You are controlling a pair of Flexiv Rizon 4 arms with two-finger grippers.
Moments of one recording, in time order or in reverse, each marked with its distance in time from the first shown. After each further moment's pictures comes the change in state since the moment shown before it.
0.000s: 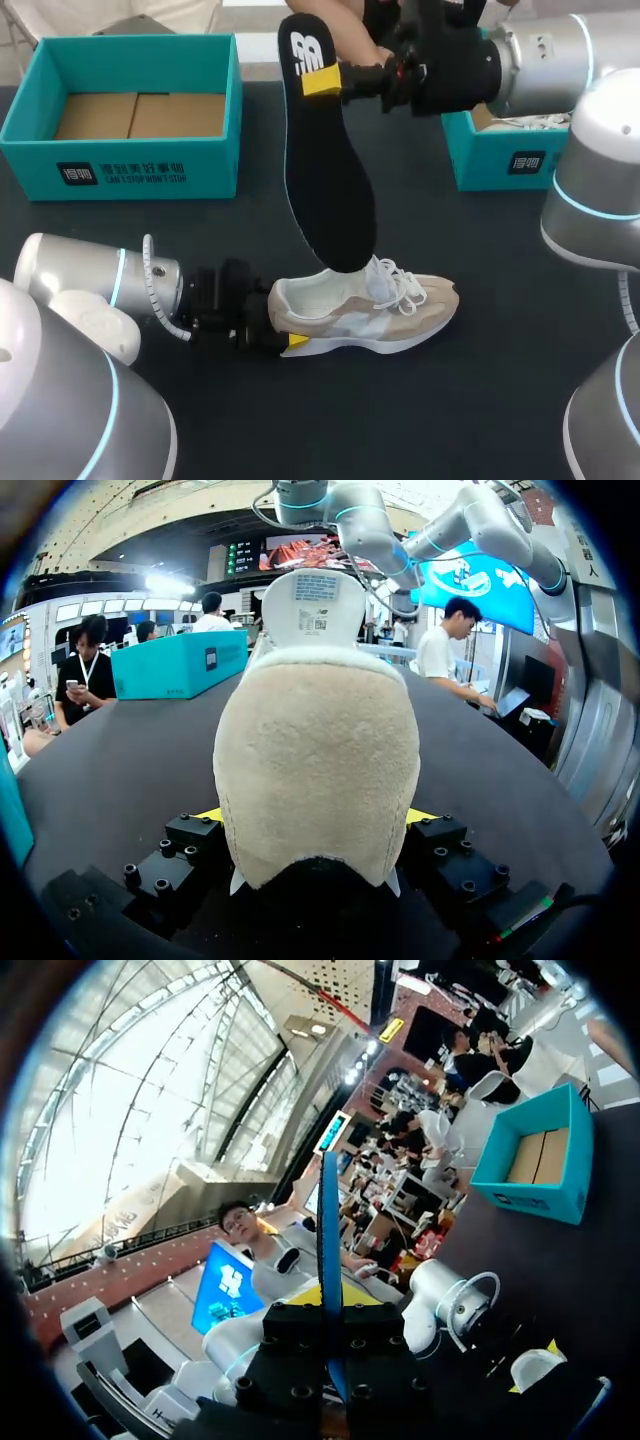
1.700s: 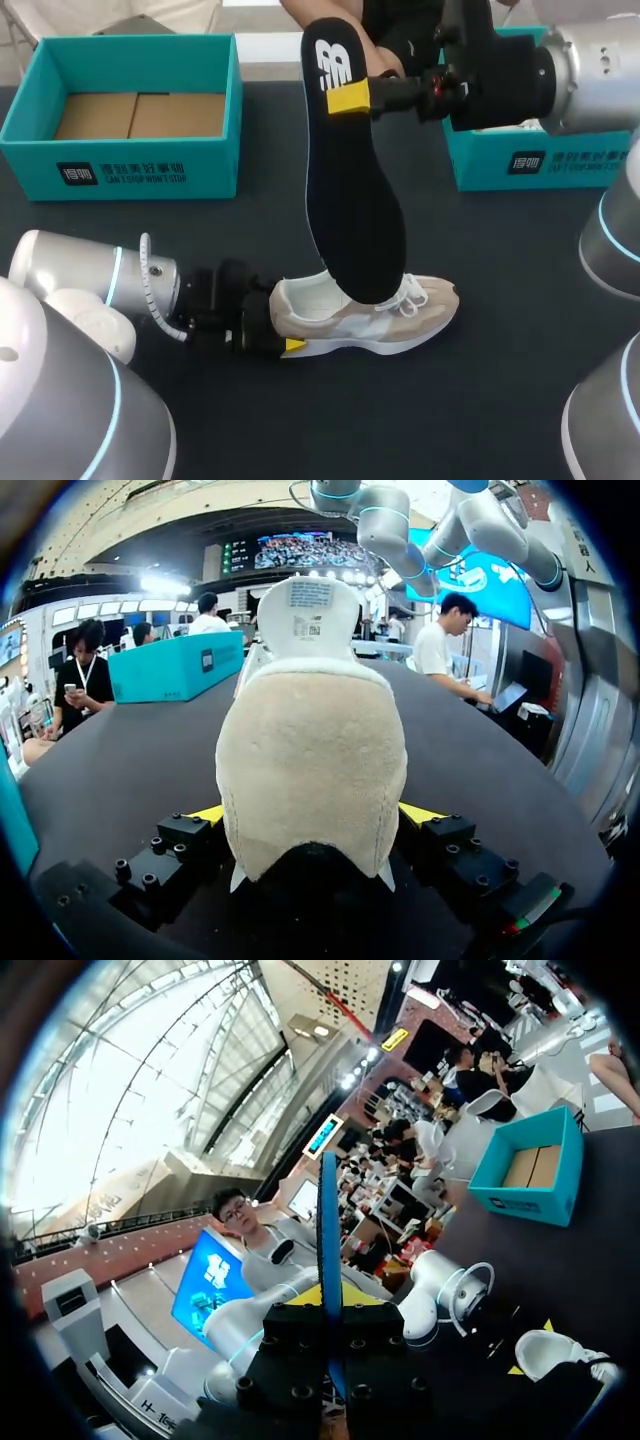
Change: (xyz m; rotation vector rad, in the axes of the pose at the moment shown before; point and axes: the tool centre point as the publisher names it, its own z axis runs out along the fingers) left arm 0.004 -0.003 -0.008 -0.017 0.002 0.021; right arm 0.056 -0.042 -0.012 -0.021 -0.083 -0.097
